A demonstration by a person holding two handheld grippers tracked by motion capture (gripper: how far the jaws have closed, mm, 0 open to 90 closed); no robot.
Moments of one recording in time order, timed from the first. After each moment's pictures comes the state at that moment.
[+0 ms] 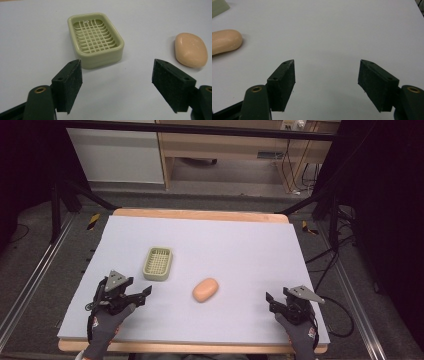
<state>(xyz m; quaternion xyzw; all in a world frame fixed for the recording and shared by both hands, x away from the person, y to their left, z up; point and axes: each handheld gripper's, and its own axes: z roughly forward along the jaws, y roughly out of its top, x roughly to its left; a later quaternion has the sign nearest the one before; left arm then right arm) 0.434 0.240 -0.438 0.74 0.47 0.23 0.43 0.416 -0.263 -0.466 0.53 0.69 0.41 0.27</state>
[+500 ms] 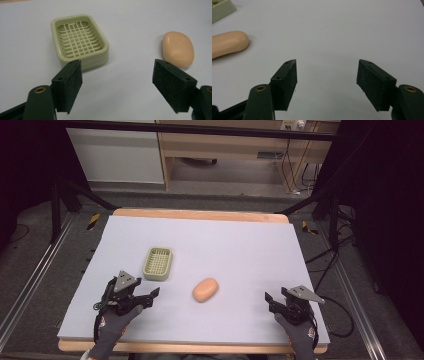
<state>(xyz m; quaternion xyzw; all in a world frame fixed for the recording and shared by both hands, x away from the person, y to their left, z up) 0.433 0.220 -0.436 0.76 0.45 0.22 0.43 0.415 -0.261 -0.464 0.53 0.69 0.42 0.26</state>
